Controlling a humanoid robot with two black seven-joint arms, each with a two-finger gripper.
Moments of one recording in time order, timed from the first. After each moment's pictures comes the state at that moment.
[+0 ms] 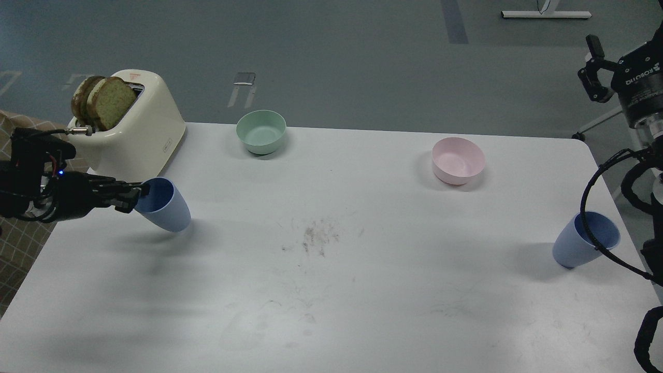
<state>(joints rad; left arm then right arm) -0.61 1.04 -0.59 -1.23 1.87 -0.34 -0.42 0.62 -0.29 1.60 0.85 -0.68 0.49 0.15</state>
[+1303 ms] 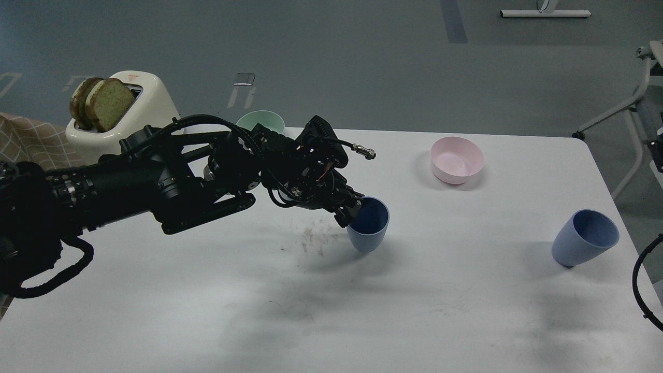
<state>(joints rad) -1.15 0.29 -0.15 -1.14 1.96 -0.49 -0.29 0.34 -0.37 1.77 0.87 -0.61 0.49 0.15</state>
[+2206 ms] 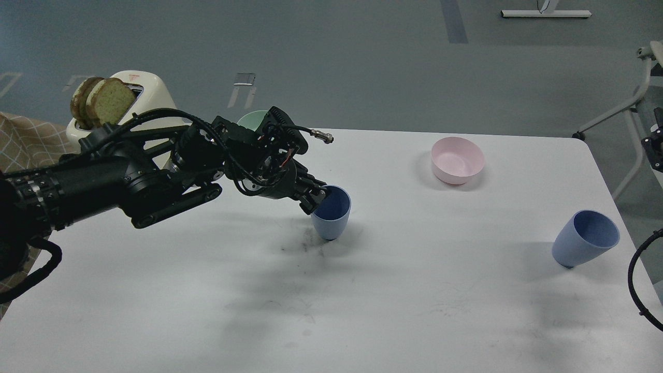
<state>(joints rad) -1.12 0.37 -0.15 -1.11 1.94 -0.49 -0.31 0.35 -0.37 1.76 0.89 -0.61 0.49 0.15</state>
